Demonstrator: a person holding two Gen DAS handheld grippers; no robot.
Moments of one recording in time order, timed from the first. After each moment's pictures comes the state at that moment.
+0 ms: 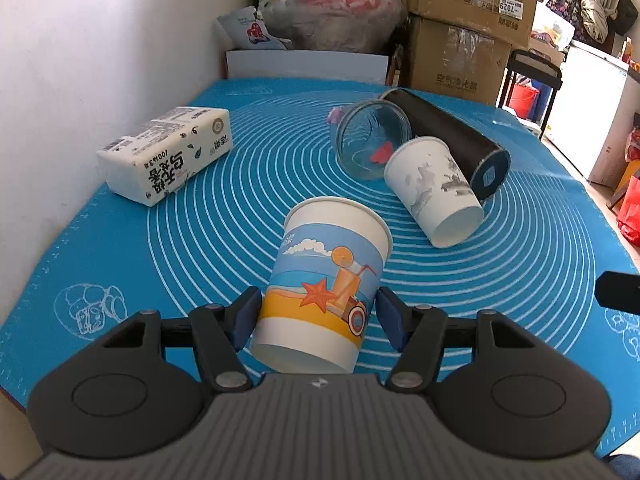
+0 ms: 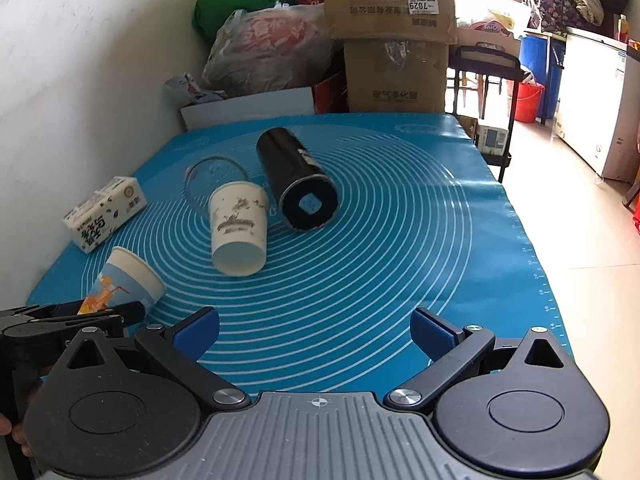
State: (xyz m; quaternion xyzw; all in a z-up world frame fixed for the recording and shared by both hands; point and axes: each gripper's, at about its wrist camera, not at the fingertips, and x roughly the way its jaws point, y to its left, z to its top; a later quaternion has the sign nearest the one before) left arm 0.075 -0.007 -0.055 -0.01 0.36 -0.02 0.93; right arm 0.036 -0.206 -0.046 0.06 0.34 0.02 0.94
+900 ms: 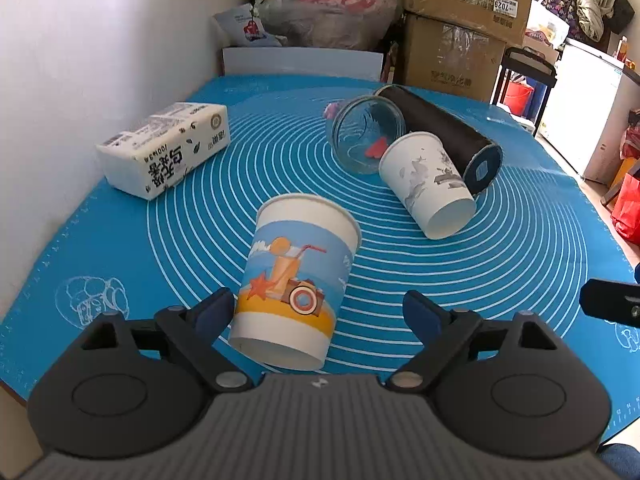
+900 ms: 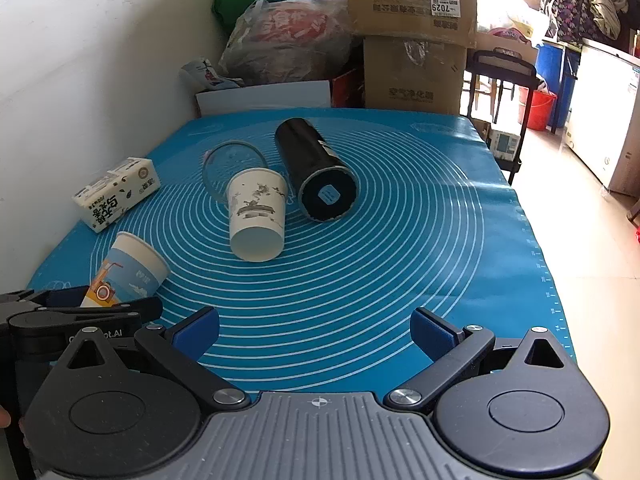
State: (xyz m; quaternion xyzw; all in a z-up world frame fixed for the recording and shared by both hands) left arm 0.068 -0.004 -0.051 -0.01 0.36 -0.03 0.93; right arm 0.030 -0.193 -0.042 0.03 0.35 0.04 0.94
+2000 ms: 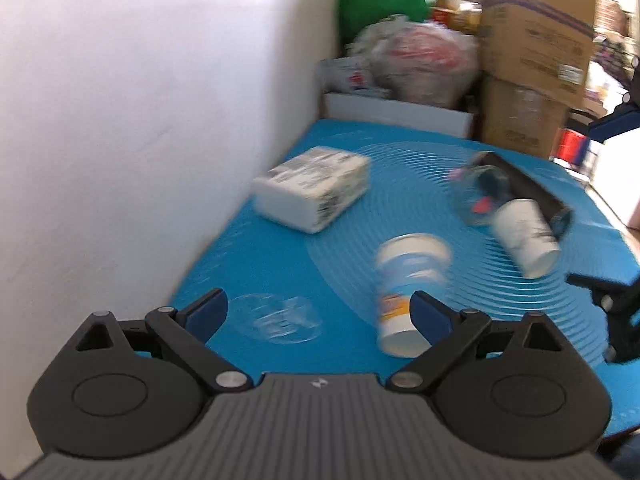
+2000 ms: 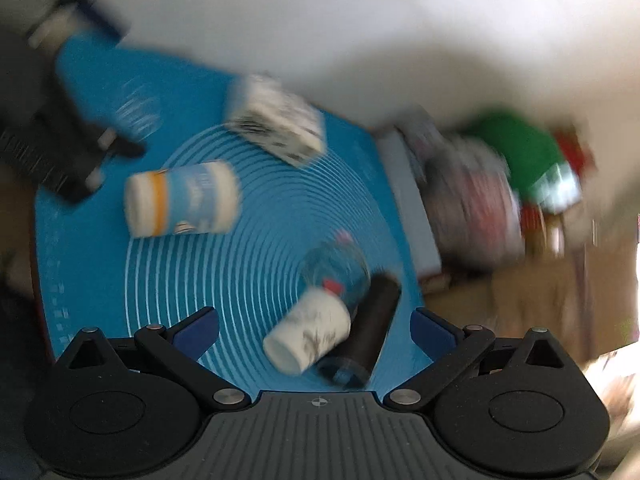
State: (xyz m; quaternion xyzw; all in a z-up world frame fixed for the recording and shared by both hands) left arm 0.018 0.107 -0.010 -0.03 0.31 0.07 0.95; right arm 0.043 0.020 -0.010 -0.61 0.23 0.17 0.74
